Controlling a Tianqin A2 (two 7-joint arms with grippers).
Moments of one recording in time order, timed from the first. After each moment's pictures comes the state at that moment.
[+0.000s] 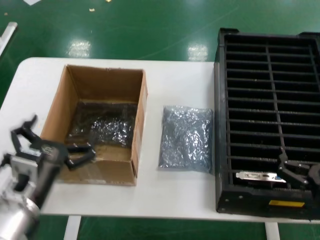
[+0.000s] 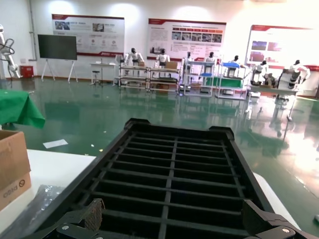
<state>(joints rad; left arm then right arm) -0.08 -0.35 1.57 -1.61 -1.72 0.09 0.05 0.02 0.31 -1.60 1.61 1.77 -0.03 0.03</state>
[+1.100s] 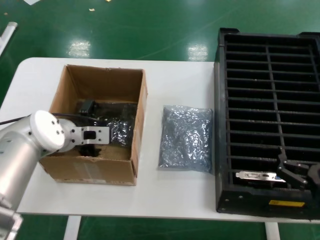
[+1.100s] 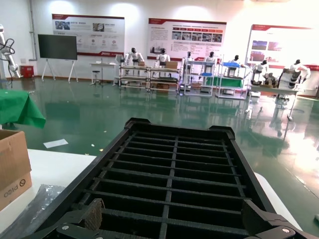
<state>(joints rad) -1.11 -0.30 2.04 -0.39 -0.97 0.49 0.41 0.02 0.31 -1.60 1.61 1.77 -0.03 0.03</state>
